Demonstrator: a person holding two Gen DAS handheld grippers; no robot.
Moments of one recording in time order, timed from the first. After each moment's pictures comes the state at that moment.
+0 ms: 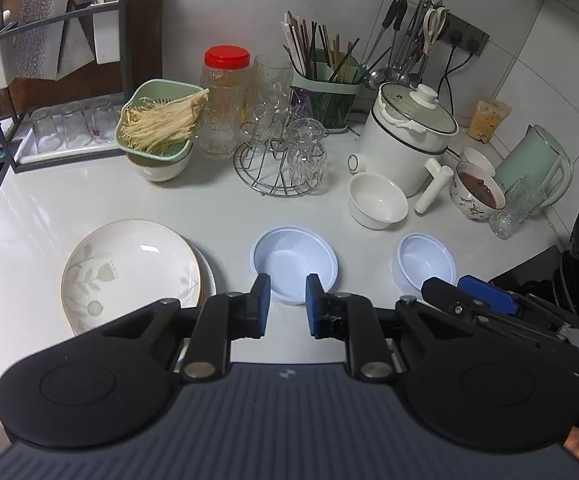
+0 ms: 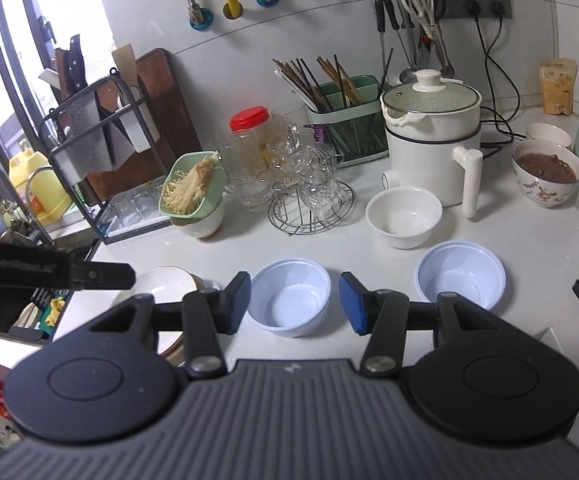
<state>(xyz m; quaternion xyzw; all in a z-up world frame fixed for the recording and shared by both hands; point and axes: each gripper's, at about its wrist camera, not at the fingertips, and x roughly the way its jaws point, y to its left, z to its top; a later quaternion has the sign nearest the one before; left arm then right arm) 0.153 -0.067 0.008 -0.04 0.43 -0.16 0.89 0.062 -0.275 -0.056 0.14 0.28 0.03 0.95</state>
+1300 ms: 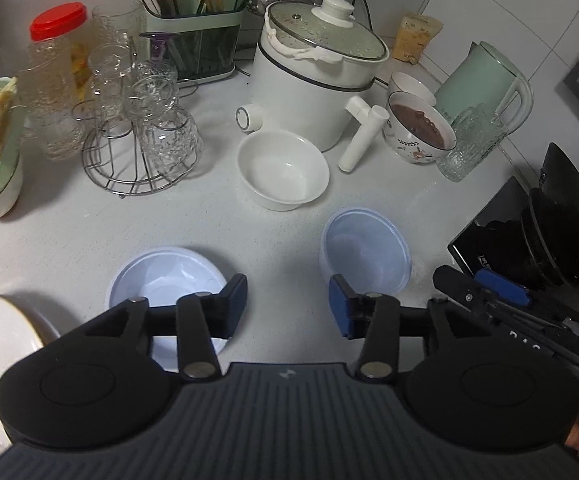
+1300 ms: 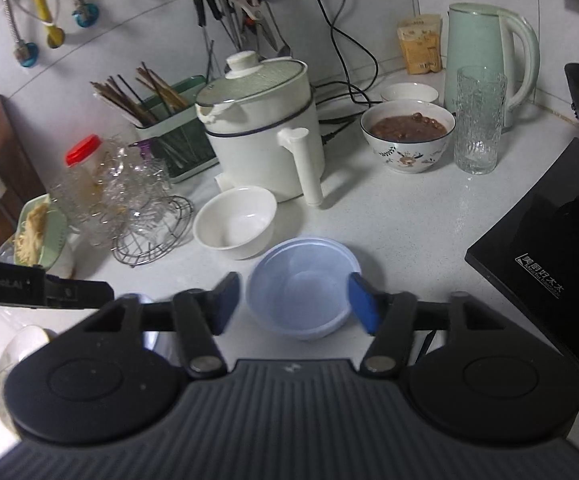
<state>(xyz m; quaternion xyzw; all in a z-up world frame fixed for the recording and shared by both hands) 0.285 -0.206 -0.069 0.02 0.49 -0.30 0.82 0.096 -0.379 -0.110 0.19 0.29 -0.15 0.92</state>
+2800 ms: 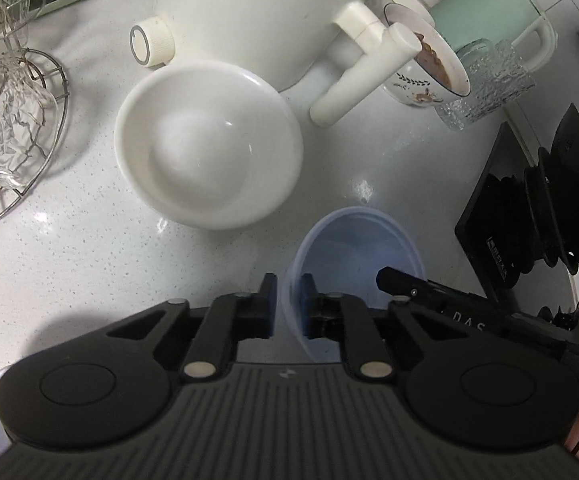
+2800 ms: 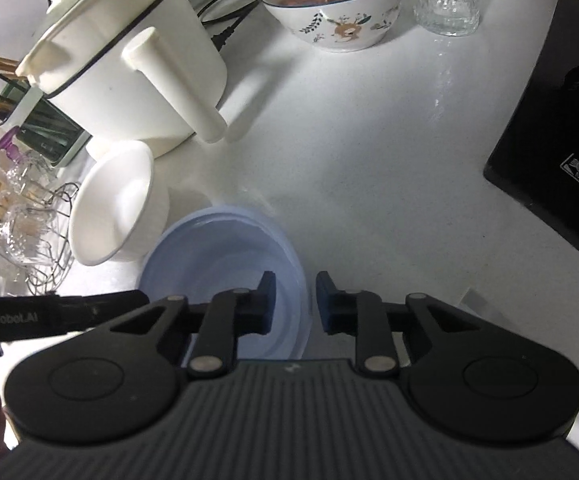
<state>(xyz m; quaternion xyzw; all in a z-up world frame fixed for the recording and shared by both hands) 0.395 -0.320 -0.189 0.03 0.59 -0.39 0.71 0.193 -0.454 -0.203 0.33 0.41 -0.21 0.82</state>
